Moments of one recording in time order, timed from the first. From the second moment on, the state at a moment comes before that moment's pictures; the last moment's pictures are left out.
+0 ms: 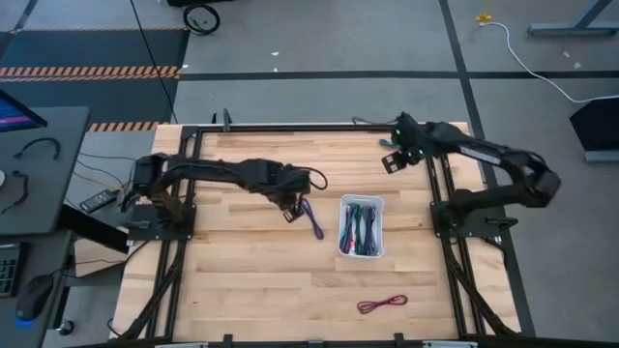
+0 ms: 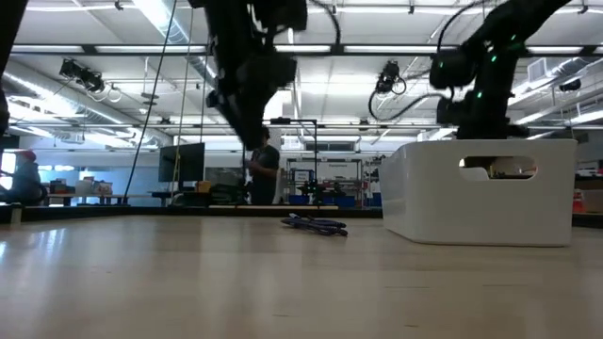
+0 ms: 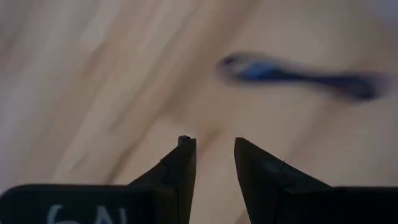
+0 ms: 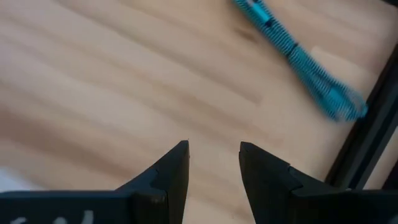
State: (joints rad) left arm 0.05 1.77 1.42 -0.95 -0.22 -0.48; right arm -0.74 1.18 0.81 -0.89 0.09 0.40
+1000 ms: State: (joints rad) left arm -0.05 1.58 1.17 0.09 -0.17 -0.52; right arm -1.03 1.70 0.98 -0.62 0.03 -0.15
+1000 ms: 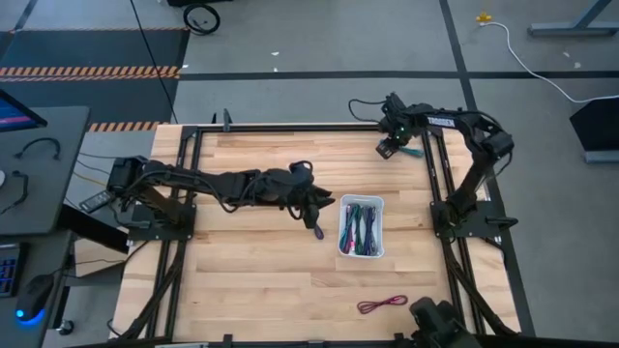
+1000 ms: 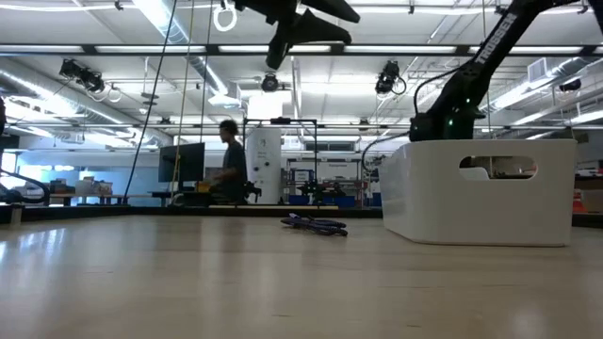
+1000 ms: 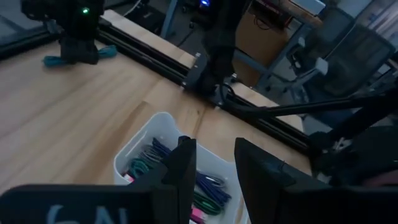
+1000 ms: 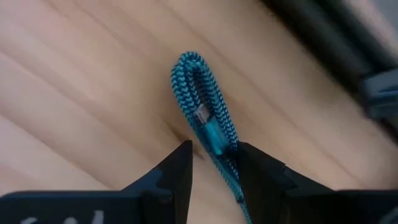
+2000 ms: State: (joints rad) left arm 0.05 1.50 1.17 -0.22 -0.18 -0.39; right arm -0.76 1.17 0.93 -0.65 -0.03 0.57
